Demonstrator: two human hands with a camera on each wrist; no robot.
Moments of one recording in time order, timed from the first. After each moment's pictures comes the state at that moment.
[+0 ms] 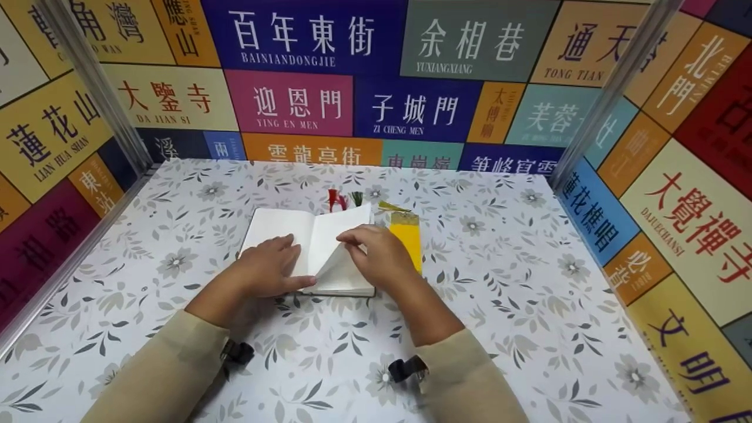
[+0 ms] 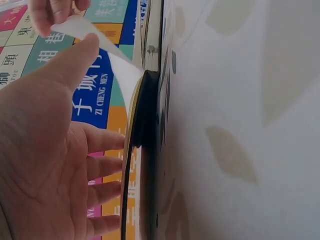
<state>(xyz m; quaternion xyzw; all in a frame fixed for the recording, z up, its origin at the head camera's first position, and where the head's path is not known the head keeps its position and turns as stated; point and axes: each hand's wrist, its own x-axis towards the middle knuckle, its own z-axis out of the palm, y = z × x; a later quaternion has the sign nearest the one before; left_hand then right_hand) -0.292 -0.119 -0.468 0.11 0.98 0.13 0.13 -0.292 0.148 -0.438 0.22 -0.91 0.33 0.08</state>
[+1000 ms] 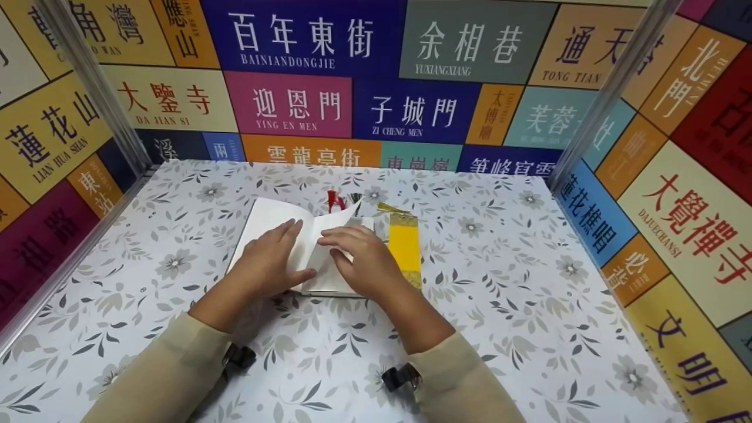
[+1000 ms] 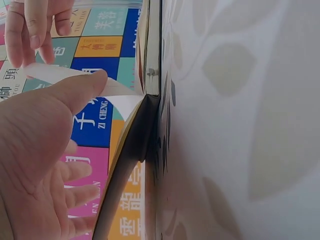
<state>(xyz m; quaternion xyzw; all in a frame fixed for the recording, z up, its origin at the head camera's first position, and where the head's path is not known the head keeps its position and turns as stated) -0.289 -0.106 -0.465 0.12 0.98 0.13 -0.02 -0.283 0.135 -0.442 0.33 -0.87 0.33 0.16</state>
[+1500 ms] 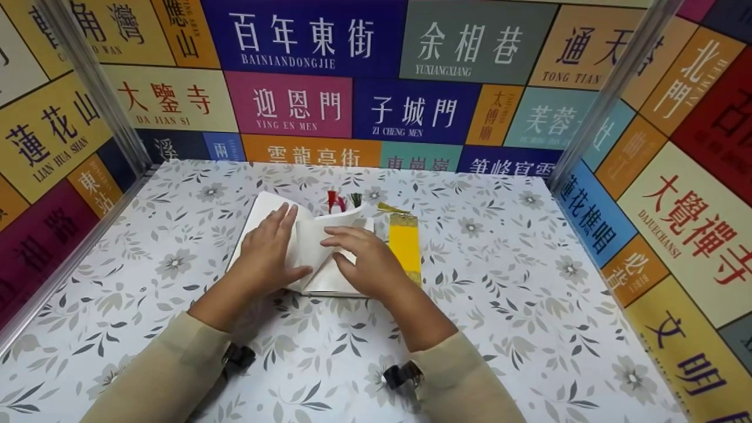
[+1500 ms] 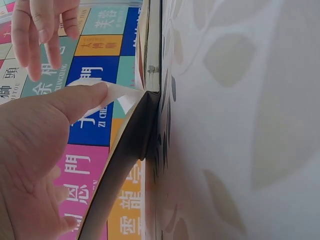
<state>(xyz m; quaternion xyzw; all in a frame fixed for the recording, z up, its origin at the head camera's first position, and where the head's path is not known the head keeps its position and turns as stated) -0.290 -0.106 -0.462 0.10 0.98 0.16 -0.05 -0.286 0.142 -0.443 0.33 -0.88 0.33 0.11</state>
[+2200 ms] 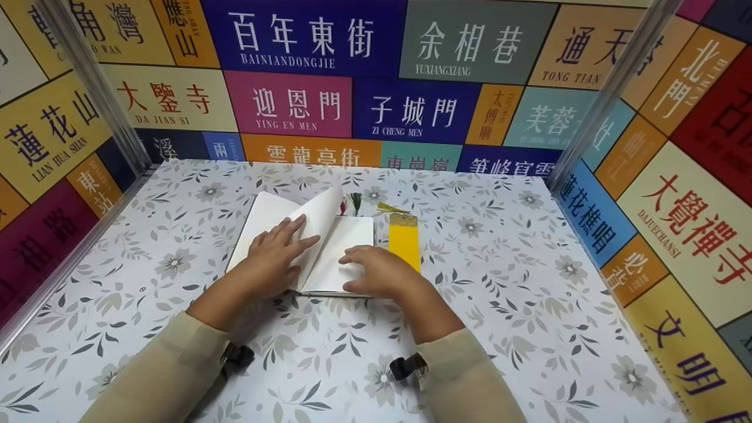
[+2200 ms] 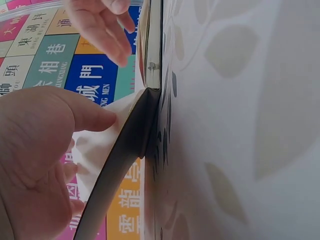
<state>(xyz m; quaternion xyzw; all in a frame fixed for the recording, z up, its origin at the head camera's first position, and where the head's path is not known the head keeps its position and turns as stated) -0.290 -0.109 -0.464 0.18 0.98 0.12 0.02 -0.304 0.164 -0.458 0.25 -0.93 0.24 -0.14</state>
